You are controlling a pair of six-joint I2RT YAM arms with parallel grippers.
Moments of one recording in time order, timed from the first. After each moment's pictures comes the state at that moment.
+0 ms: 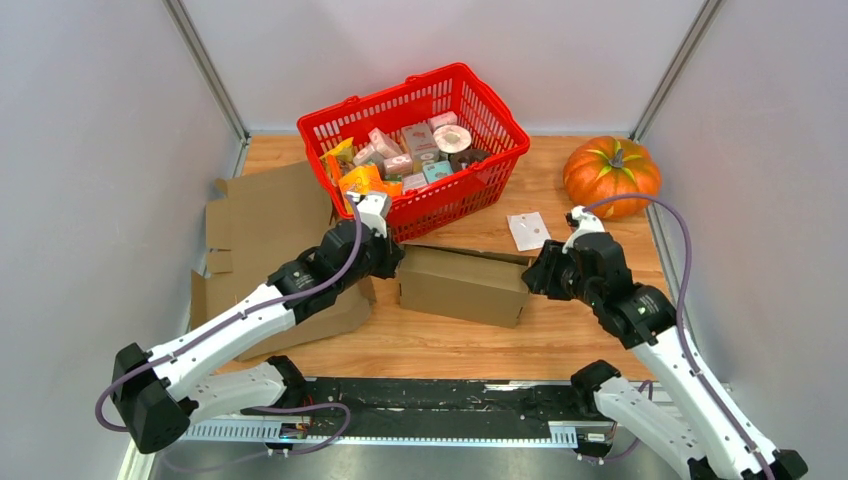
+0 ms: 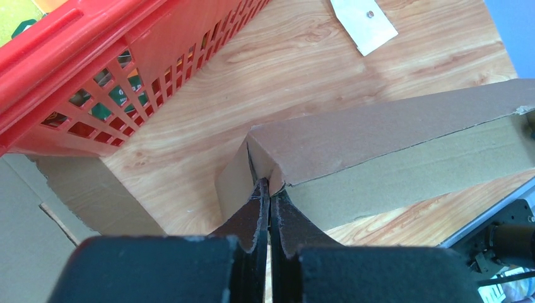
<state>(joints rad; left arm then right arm) -0.81 1.04 0.84 -0.29 -0.16 -0.46 0.49 0.69 0.80 -0.70 0.03 0.54</state>
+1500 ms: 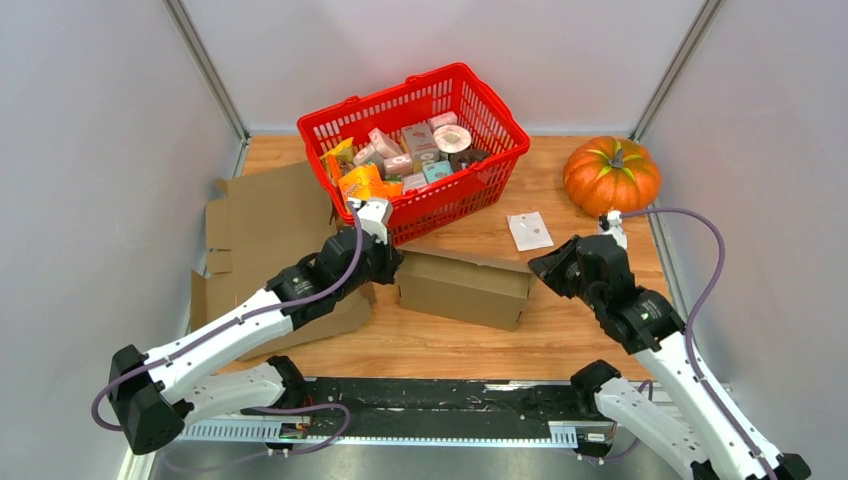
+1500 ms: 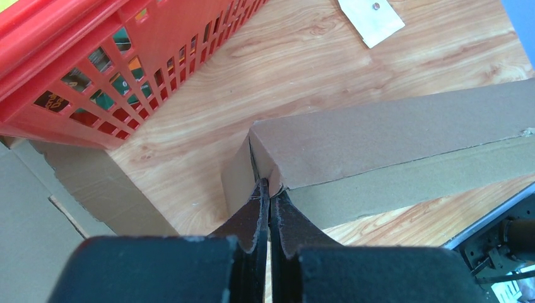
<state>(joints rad) -0.86 1.01 0.82 -0.30 -0.22 -0.44 0.46 0.74 0.86 -0.75 0.11 1.02</state>
